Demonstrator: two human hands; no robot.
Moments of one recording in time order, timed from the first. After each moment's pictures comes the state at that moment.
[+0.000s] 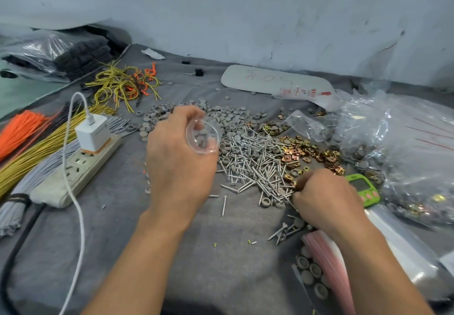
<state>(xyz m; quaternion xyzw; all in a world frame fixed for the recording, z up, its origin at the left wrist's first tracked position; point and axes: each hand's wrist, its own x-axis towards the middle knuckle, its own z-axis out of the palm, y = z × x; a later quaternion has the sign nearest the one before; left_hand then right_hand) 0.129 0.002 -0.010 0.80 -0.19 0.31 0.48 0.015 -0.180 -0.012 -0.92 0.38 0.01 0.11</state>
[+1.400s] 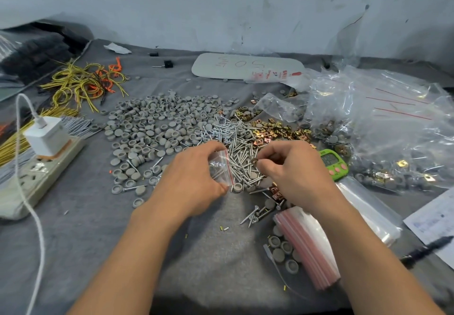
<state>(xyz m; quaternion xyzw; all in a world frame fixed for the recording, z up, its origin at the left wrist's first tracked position) 0.114 -0.036 -0.034 0.90 -0.34 -0.05 0.27 0.006 -0.205 -0.028 -0.88 0.23 -0.17 0.37</state>
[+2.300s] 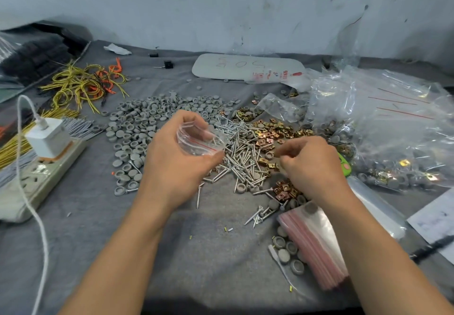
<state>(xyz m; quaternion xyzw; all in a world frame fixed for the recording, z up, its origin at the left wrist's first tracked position) 0.120 -0.016 -0.018 0.76 -0.30 0.02 0.57 0.012 -0.220 -0.029 -0.86 0.35 -0.19 0.32</state>
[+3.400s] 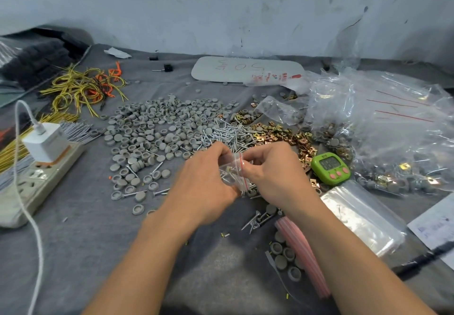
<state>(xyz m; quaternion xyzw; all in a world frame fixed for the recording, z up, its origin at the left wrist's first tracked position) 0.102 -0.048 -0.031 0.89 -0.34 -0.03 0.30 0.031 -0.188 -0.036 -0.85 0.21 -0.18 0.44</state>
